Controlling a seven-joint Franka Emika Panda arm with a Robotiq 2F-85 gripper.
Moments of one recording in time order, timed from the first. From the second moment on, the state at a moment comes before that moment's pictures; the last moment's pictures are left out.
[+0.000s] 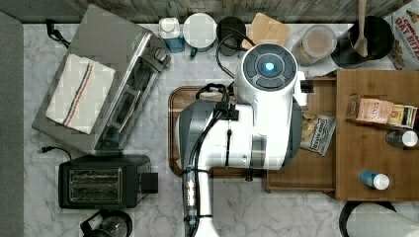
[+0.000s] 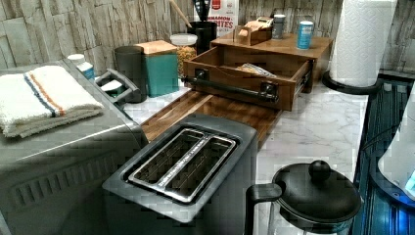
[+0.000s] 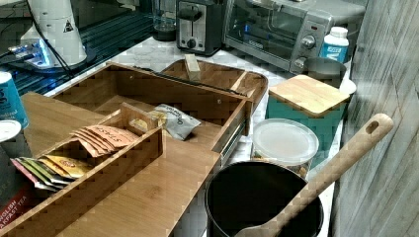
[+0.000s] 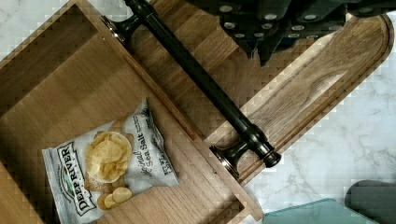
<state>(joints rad) -0.03 0.06 -0.04 -1.85 -0.06 0.28 -0.10</state>
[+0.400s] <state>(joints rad) -0.03 0.07 -0.04 -1.87 -0.06 0.28 -0.10</state>
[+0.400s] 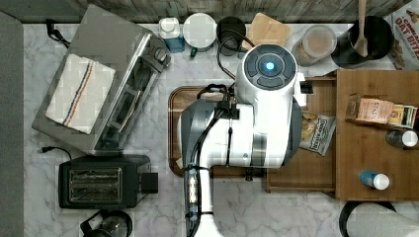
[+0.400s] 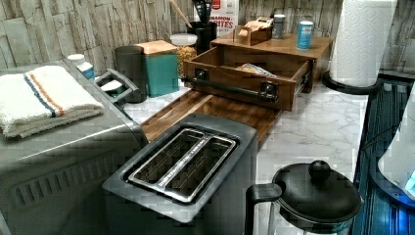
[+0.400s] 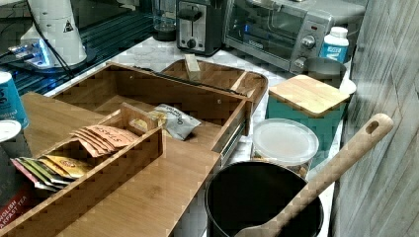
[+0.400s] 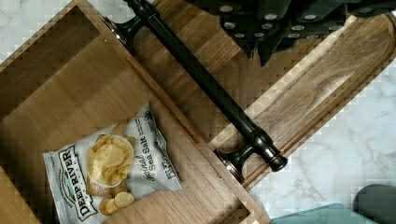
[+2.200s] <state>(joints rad) -0.02 0.17 -0.01 -2.16 -0.10 0.70 -0.61</state>
